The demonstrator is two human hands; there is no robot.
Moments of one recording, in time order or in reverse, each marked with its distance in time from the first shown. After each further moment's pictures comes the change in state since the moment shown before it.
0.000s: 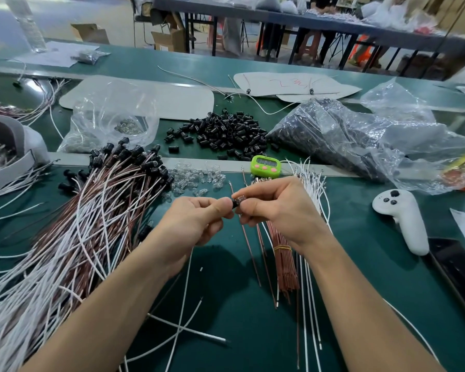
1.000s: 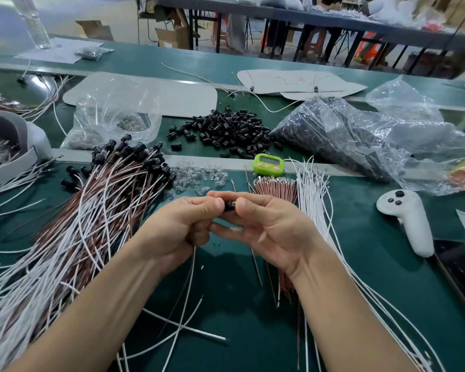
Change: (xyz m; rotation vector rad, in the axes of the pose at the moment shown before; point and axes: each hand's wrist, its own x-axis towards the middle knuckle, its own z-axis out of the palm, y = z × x) left_hand -0.005 0.002 -0.011 -0.183 -0.157 0.001; right_hand -0.012 0.006 0.020 0.709 -0.282 0.277
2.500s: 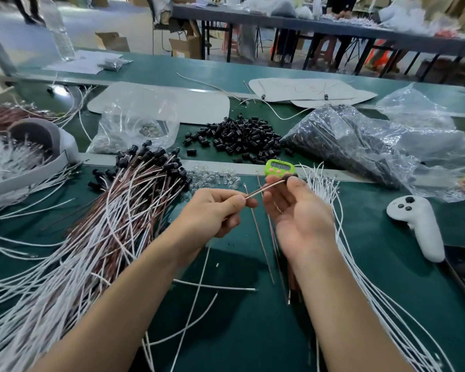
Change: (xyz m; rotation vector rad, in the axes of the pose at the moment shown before) left_hand 0.003 0.010 0.011 0.309 0.082 0.064; right_hand 0.009 -0.007 0.013 0.205 0.704 -0.367
